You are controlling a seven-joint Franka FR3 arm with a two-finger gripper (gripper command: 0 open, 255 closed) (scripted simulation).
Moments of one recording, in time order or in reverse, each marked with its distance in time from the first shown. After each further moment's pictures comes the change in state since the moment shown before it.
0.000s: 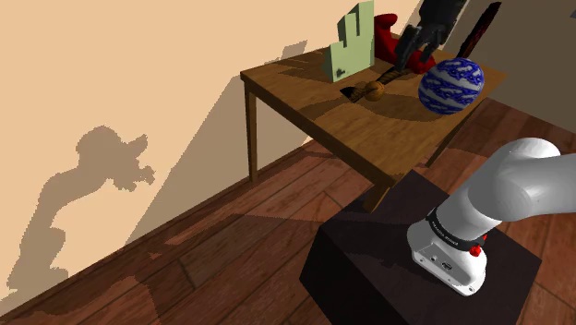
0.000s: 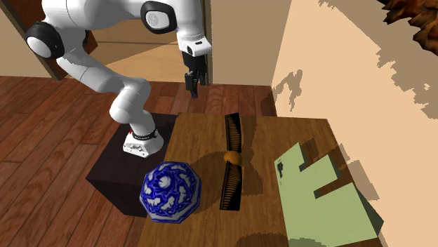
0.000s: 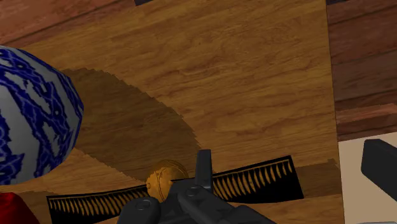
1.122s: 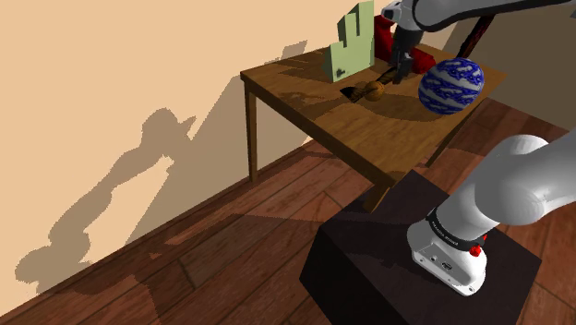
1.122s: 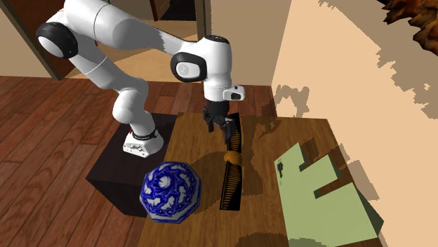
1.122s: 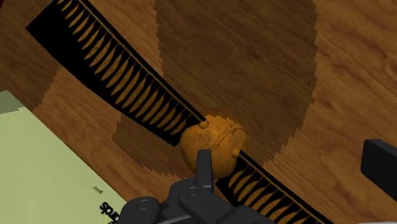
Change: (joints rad) arm 0.147 0.353 -0.366 0.016 -0.336 0.349 -0.970
